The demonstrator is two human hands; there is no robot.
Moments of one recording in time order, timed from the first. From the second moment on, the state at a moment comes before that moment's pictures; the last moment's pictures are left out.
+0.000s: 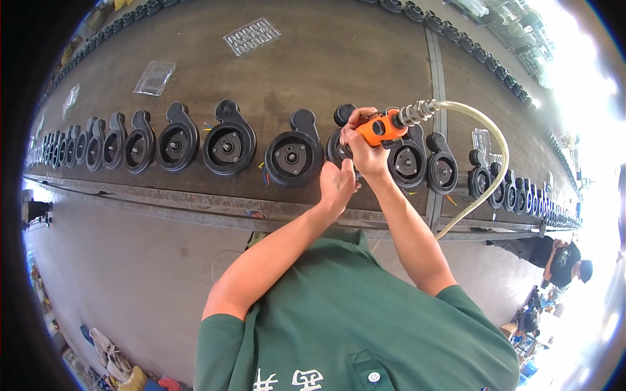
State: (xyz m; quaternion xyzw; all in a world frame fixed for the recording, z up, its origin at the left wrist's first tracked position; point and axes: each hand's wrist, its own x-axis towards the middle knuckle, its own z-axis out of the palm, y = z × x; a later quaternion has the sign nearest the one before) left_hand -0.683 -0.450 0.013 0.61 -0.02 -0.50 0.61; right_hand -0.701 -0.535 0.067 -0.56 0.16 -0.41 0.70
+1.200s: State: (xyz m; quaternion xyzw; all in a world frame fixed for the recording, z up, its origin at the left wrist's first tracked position) left_hand -0.690 -0.455 0.006 0.62 -0.01 -0.45 0.64; right_hand -0.691 -0.541 0.059 -0.64 0.14 -0.42 0.63
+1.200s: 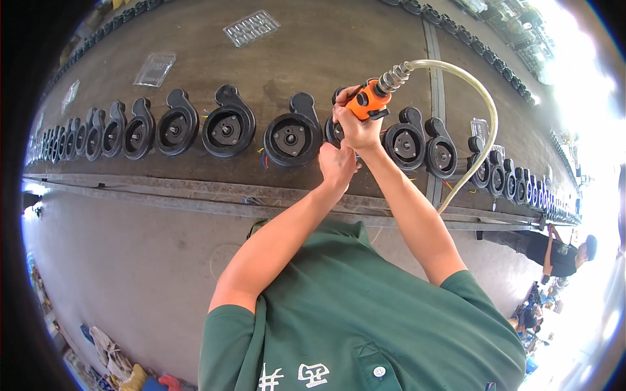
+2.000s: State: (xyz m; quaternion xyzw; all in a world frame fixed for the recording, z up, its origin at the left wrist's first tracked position) left_hand -0.684 -0.451 0.013 0.62 -0.02 -0.48 0.62; right_hand -0.751 -0.539 0.080 -0.55 0.20 -0.49 0.65
